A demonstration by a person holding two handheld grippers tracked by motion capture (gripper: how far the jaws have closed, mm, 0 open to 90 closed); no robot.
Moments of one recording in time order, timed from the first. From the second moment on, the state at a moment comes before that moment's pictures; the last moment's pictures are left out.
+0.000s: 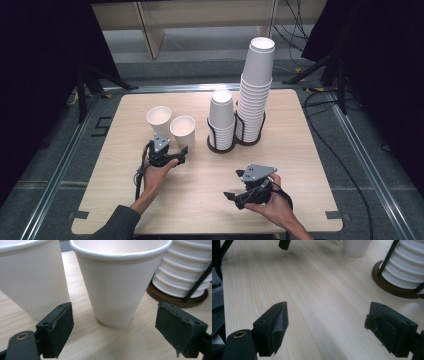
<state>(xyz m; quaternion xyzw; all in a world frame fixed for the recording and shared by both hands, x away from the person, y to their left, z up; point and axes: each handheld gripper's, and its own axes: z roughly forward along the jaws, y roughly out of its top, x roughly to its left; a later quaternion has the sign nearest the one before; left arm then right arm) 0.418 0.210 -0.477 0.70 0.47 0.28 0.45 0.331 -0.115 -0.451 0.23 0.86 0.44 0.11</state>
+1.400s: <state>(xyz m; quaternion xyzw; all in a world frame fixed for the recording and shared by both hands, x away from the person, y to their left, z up) 0.333 0.228 -0.459 0.70 0.43 0.18 0.54 0.334 -0.116 -0.454 0.24 0.85 0.46 0.09</state>
